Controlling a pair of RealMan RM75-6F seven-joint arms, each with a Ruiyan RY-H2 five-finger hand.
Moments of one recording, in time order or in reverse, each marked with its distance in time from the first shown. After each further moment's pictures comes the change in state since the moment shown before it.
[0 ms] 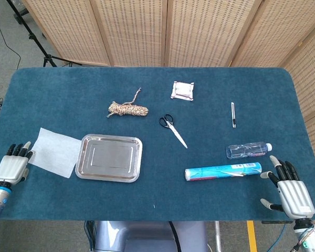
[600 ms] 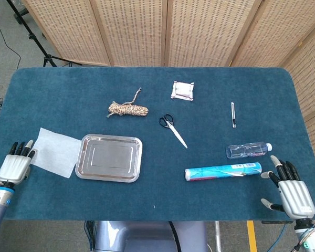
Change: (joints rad) left arm 0.016 -0.095 0.002 0.144 0.065 0.067 -0.005; right arm -0.002 0.004 0.001 -0.002 -0.002 0.005 0.004
